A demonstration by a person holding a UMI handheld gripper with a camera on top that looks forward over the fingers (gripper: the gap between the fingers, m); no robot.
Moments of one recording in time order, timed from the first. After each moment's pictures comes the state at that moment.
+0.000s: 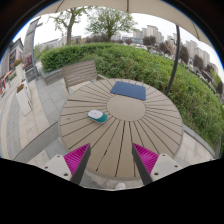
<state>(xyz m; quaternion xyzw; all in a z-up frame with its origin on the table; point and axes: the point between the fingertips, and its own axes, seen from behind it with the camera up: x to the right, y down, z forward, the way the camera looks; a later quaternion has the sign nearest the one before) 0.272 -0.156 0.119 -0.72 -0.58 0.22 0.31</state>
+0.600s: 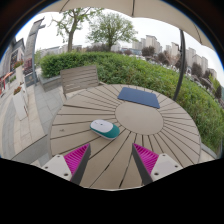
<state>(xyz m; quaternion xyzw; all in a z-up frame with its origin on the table) 0.144 -0.169 0.033 -0.69 -0.57 0.25 0.37</state>
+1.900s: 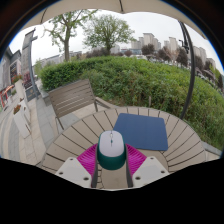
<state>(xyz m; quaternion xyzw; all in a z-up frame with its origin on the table) -0.070 -0.064 0.100 -0.70 -0.54 0.31 0.34</state>
